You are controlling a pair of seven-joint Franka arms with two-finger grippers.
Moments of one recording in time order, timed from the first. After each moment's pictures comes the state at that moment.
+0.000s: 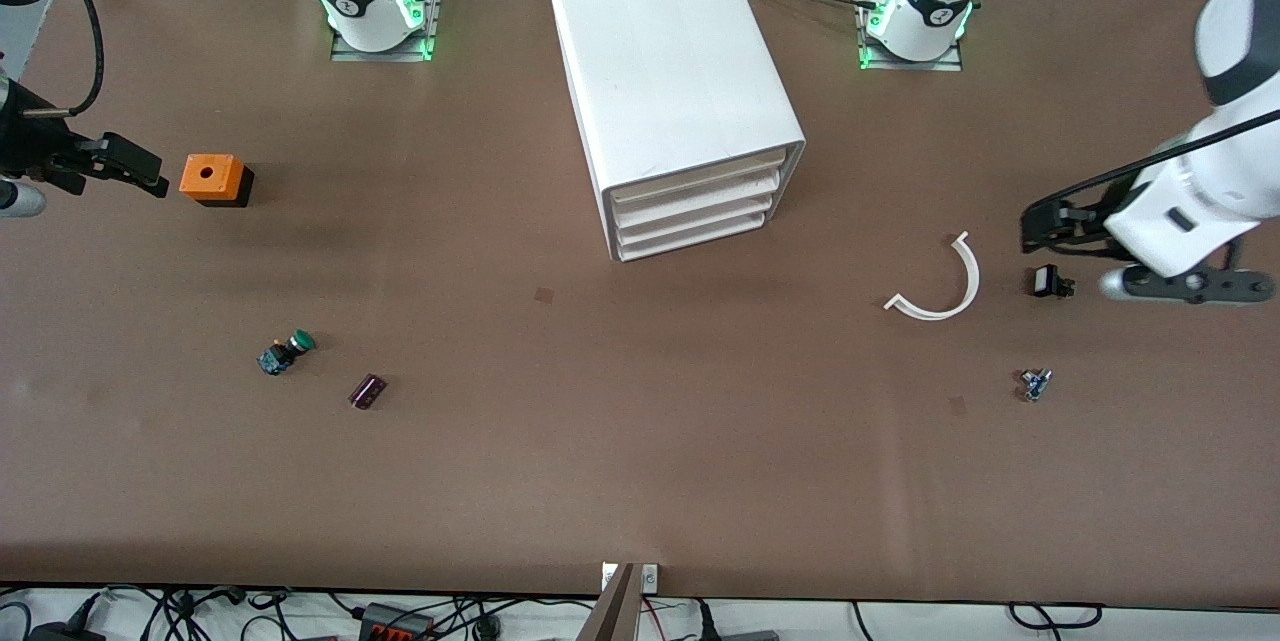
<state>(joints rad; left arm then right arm) 0.09 0.20 -0.15 -1.45 0.03 1.58 -0.04 -0.08 0.00 0.01 -1.72 -0.02 1.71 -0.05</state>
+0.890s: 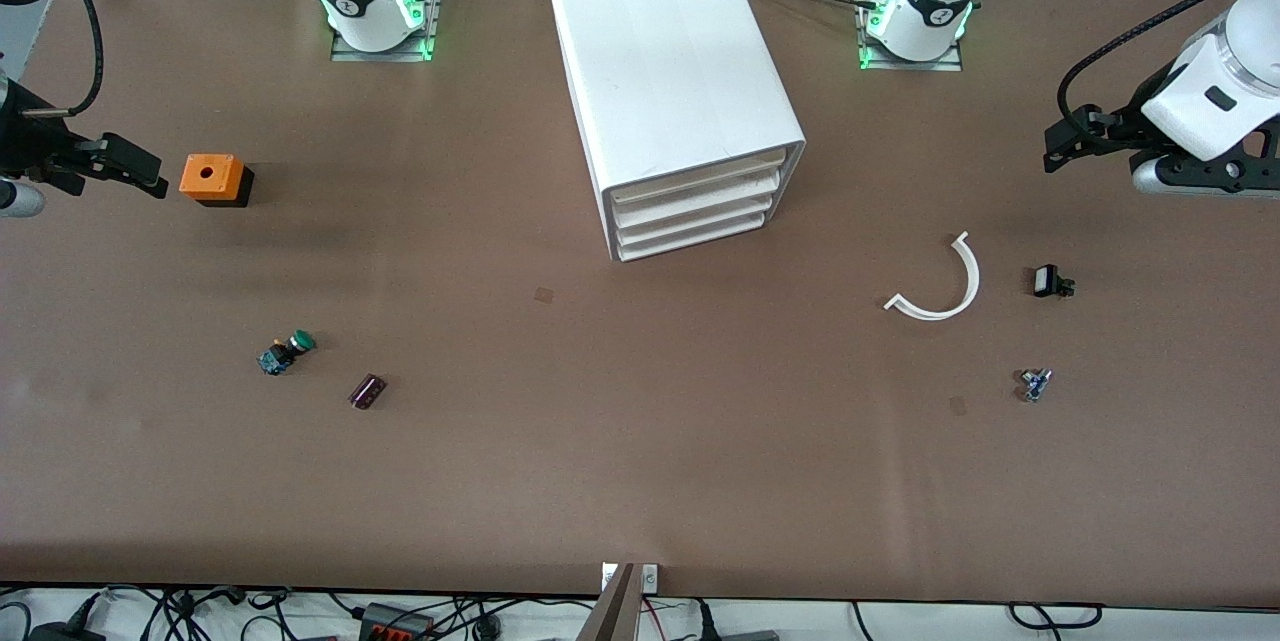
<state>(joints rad) 0.01 -0.04 -0.06 -1.71 0.00 1.60 -0.02 -0.08 0.00 0.01 -1.72 -0.02 1.71 -0.05</state>
